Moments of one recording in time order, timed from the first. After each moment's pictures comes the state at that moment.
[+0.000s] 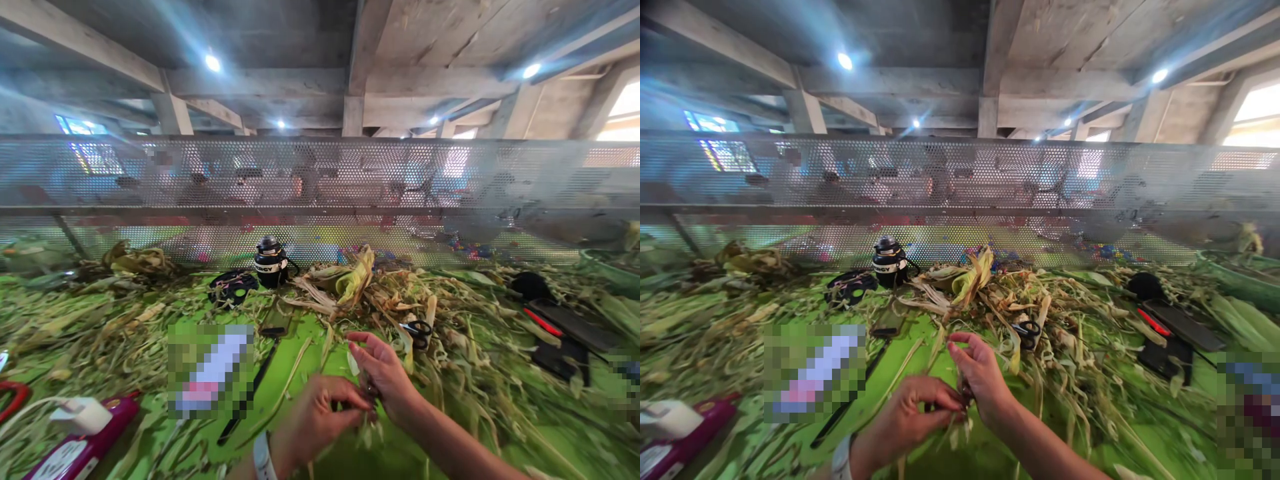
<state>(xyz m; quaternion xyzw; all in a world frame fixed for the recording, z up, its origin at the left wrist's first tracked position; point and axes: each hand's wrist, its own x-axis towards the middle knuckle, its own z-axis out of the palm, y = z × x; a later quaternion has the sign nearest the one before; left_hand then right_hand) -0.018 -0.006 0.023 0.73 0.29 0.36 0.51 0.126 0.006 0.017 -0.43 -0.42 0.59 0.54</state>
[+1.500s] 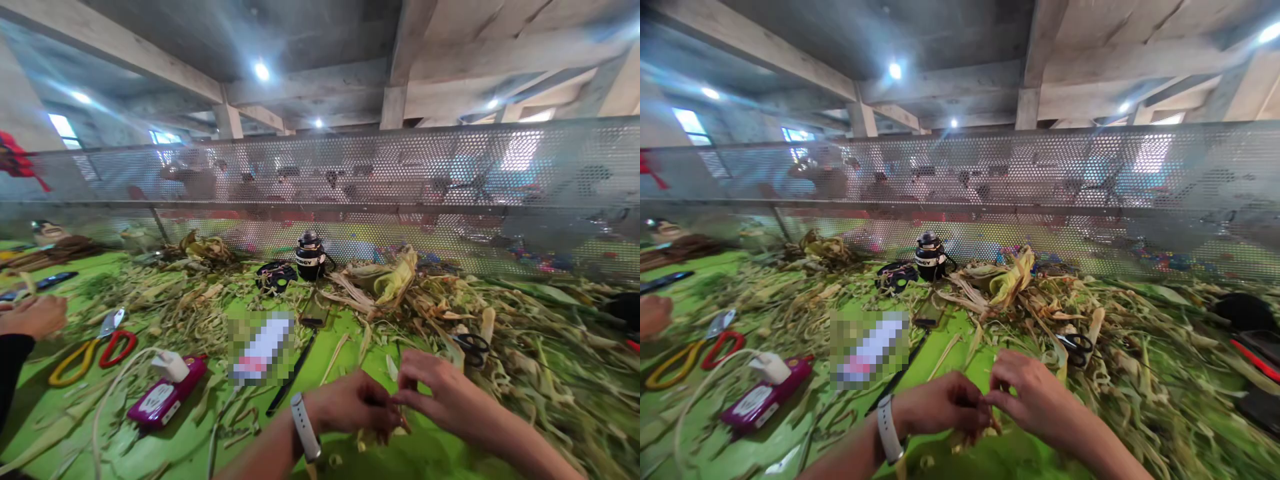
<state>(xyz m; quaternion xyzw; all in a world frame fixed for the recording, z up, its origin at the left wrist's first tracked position) -0.034 0.015 0.015 0.63 0.32 0.14 0.69 0.159 0.000 0.056 -0.40 -0.89 0.13 0.18</state>
